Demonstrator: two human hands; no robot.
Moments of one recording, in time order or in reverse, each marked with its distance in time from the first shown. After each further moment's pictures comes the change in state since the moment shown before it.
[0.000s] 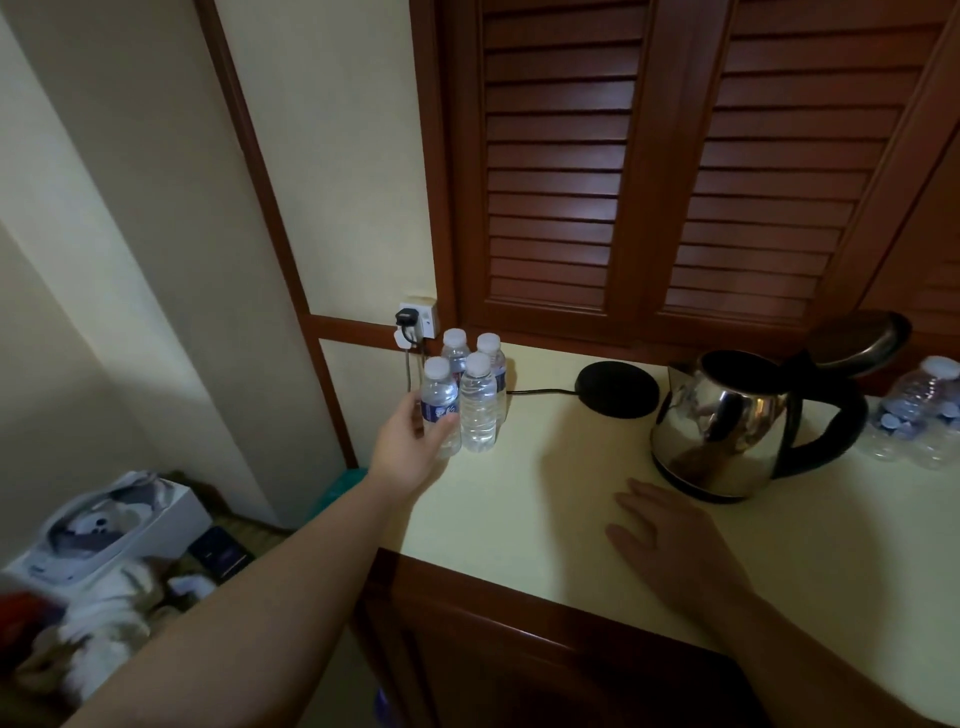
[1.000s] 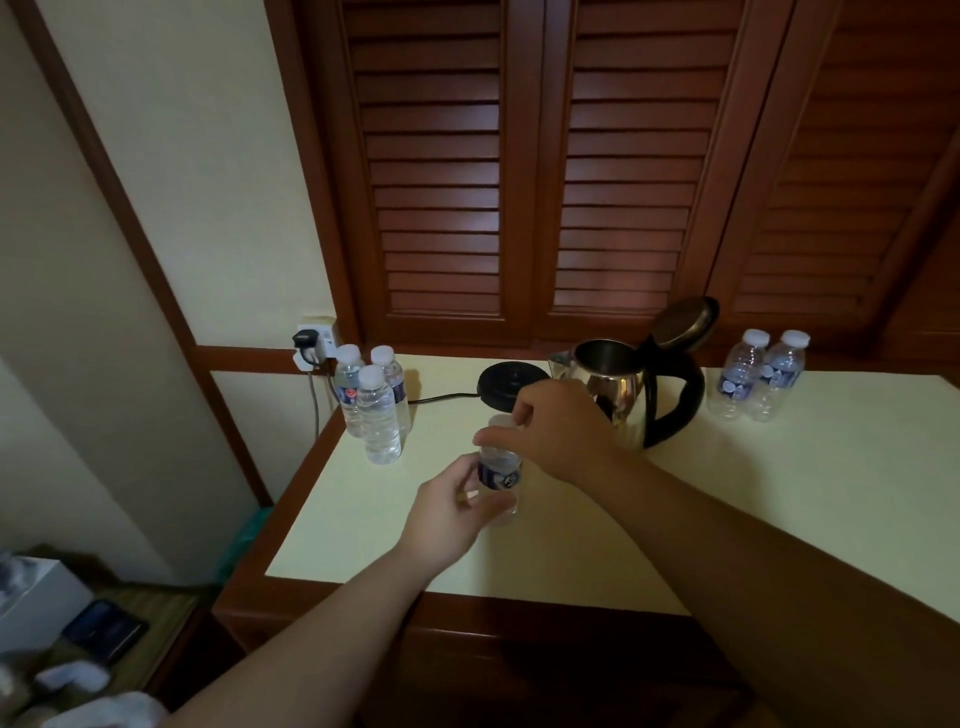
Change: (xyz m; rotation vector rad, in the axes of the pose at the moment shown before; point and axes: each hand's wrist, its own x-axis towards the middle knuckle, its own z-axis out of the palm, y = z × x) left_hand -0.072 0.039 0.126 -0.069 -0.351 0.162; right_hand 0.035 -0.097 -0.110 0.030 0.141 -0.055
